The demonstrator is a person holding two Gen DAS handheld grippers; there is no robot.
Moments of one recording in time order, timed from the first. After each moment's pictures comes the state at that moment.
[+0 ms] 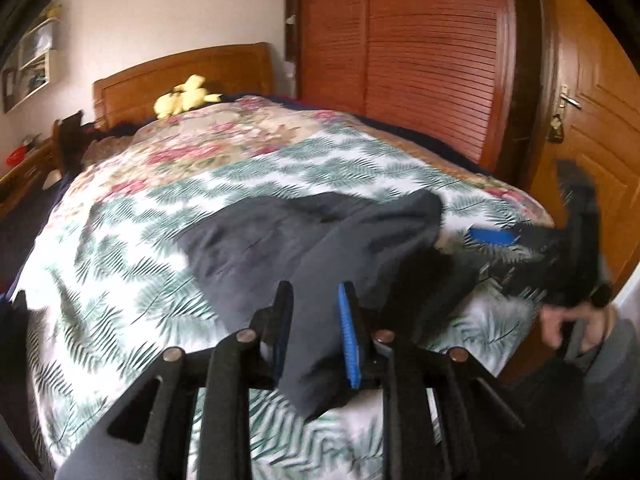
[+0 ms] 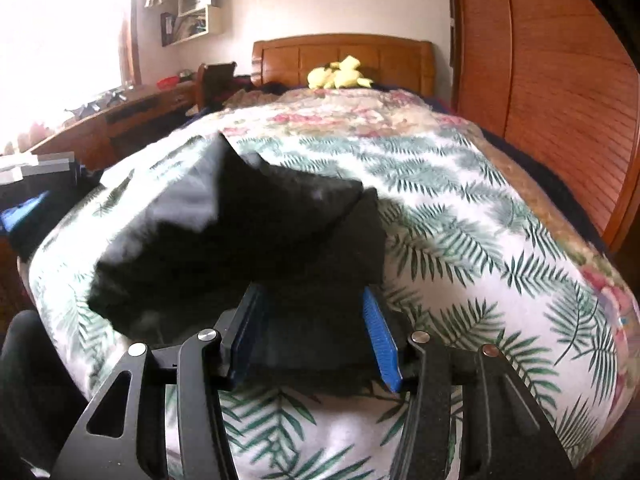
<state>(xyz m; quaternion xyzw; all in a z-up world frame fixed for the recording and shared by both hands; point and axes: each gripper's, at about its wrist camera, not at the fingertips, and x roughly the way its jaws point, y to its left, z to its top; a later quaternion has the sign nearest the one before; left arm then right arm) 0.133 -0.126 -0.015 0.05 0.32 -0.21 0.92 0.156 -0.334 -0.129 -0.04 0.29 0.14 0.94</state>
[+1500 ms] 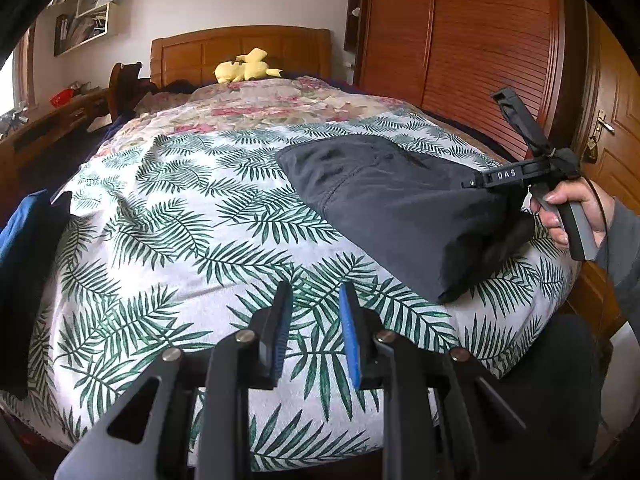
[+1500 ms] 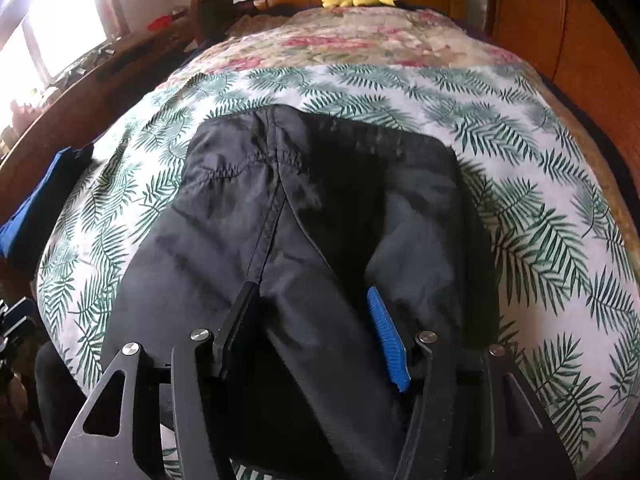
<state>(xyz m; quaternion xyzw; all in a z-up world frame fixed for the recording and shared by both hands) 0.088 -0.004 -0.084 0.00 0.33 -0.14 0.93 0.273 -0.252 -0.143 -0.03 0.46 0.16 0.87</state>
